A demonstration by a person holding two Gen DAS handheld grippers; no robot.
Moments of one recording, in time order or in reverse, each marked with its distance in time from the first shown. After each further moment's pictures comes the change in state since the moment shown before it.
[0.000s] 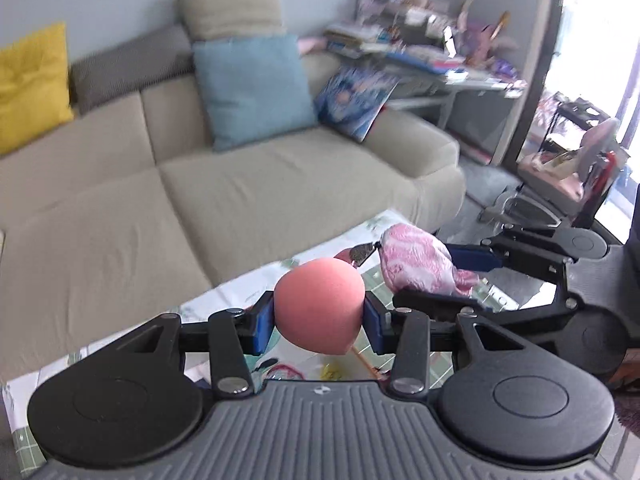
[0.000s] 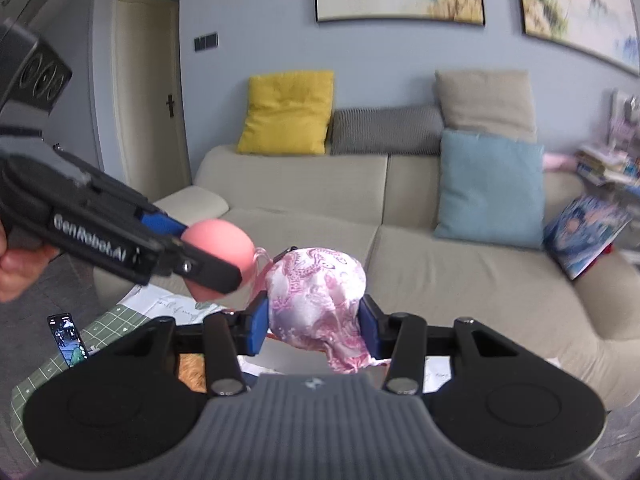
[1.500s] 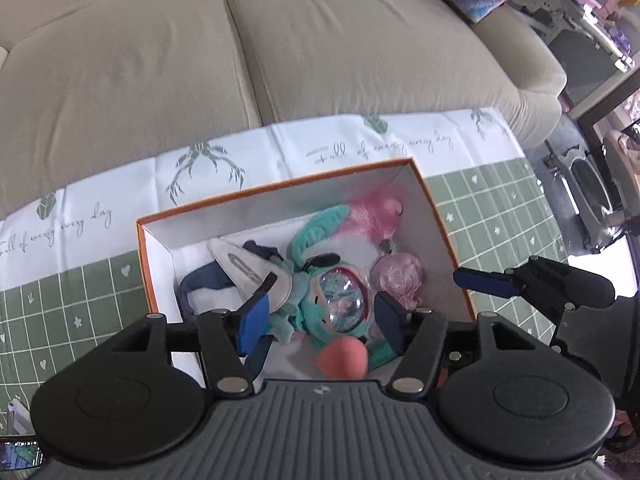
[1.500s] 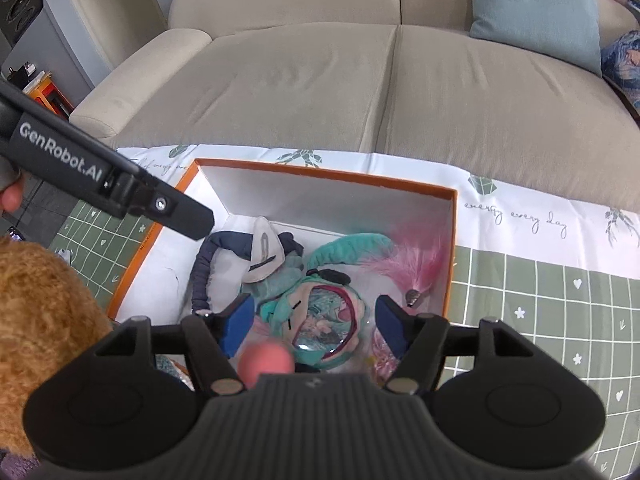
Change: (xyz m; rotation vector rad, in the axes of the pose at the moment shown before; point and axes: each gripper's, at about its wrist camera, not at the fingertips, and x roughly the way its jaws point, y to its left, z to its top) left arm 0.178 0.122 -0.054 -0.318 0.490 0.038; right arm 0.200 -0.018 -0.091 0.124 0.537 0.064
